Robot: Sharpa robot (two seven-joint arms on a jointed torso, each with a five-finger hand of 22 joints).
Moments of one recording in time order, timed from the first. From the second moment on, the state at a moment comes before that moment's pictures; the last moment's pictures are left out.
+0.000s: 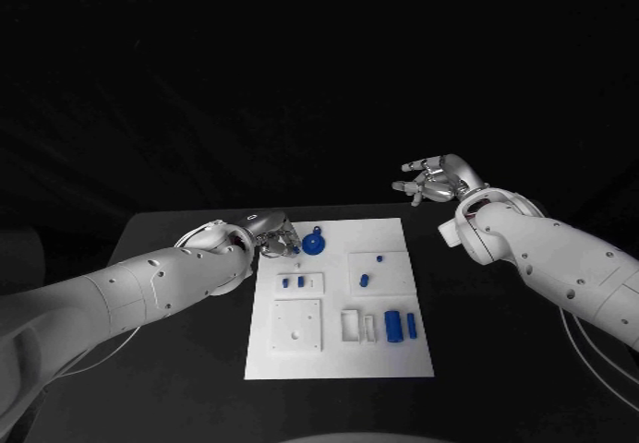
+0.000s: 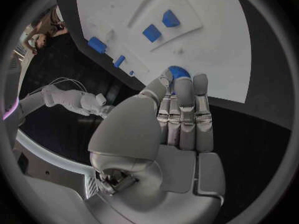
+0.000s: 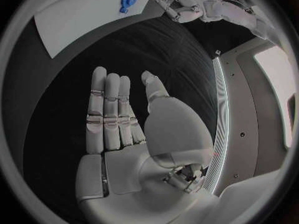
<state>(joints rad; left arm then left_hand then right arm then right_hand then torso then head) 1.15 -0.52 -0.12 0.98 -1.28 -0.32 0.11 1.40 0.02 0.21 -0.19 0.13 1.24 0.08 0.06 0.07 1.34 0.03 0.06 0.06 1.34 -0.06 1.06 0.36 0.06 1.23 -0.07 0.32 1.31 0.97 -0.66 0.40 1.14 -1.09 -0.39 0.03 1.30 -0.04 -0.10 -0.09 0.48 0.87 0.13 0.06 0.06 1.22 0.02 0.53 0.44 1.25 -0.02 0.61 0.72 0.08 1.29 -0.04 0.26 0.70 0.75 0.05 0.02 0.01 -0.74</state>
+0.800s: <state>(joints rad) 1.14 -0.51 -0.15 0.95 -1.32 -0.29 0.09 1.40 0.02 0.21 -0.19 0.12 1.24 0.09 0.06 0.07 1.34 0.03 0.06 0.06 1.34 -0.06 1.06 0.36 0.06 1.23 -0.07 0.32 1.31 0.97 -0.66 0.40 1.14 -1.09 -0.39 0.03 1.30 -0.04 -0.10 -0.09 0.48 0.87 0.13 0.06 0.06 1.22 0.02 0.53 0.44 1.25 -0.02 0.61 0.72 0.08 1.29 -0.04 0.26 0.70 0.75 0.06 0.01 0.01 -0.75</state>
